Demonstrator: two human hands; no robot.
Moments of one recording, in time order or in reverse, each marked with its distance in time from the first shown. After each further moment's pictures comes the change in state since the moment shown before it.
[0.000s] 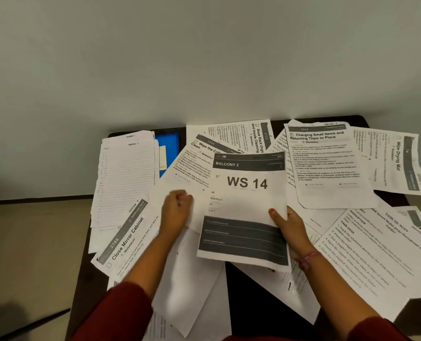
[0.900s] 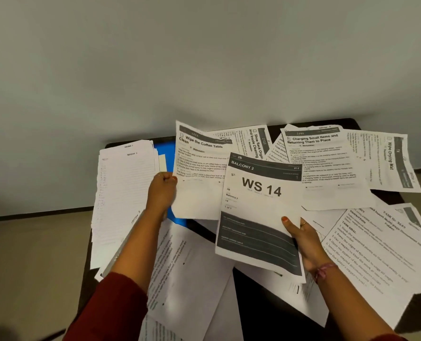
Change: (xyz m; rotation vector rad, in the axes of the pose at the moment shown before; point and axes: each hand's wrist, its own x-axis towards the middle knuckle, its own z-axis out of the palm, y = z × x) left_hand 0.048 0.048 -0.045 -0.192 0.021 -0.088; right_hand -0.014 0.008 -0.011 0.208 0.076 0.081
